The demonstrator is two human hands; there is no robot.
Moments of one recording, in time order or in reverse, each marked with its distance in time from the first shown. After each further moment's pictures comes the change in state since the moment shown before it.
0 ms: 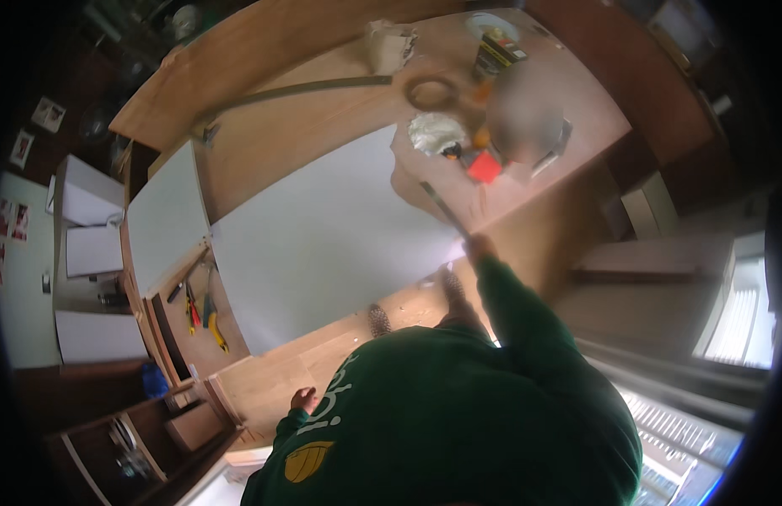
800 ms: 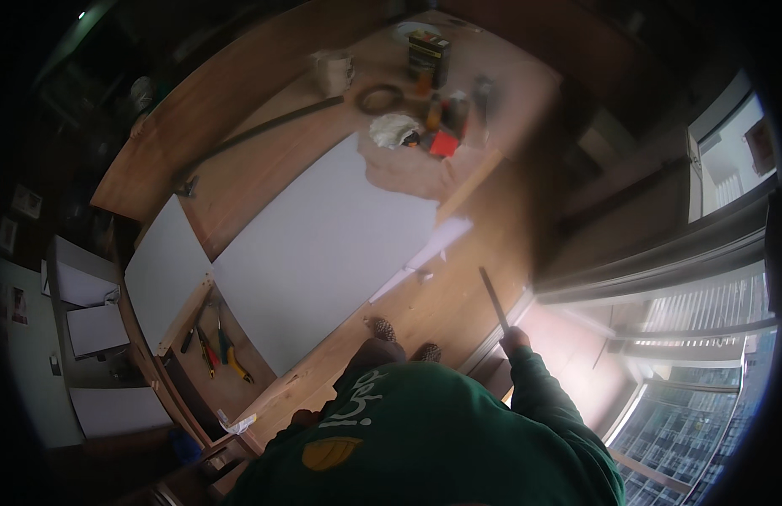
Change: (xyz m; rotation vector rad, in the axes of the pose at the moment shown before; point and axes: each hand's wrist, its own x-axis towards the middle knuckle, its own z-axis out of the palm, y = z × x) left_hand -0.016 0.034 -0.156 1.424 -0.216 0.188; right_hand -0.458 -0.022 0.070 0.119 -0.141 0.693
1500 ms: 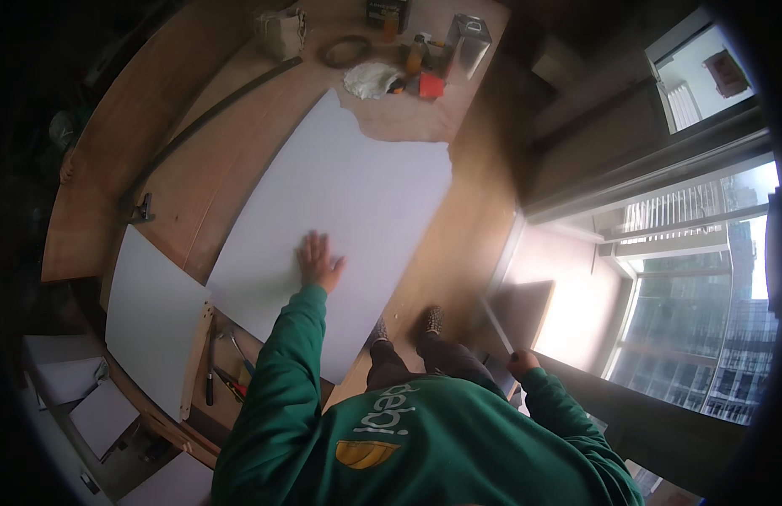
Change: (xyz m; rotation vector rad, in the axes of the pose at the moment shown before) left_hand 0.246 0.119 -0.309 0.166 0.855 0.788; right_hand -0.283 -0.176 0.116 0.093 -0.071 0.362
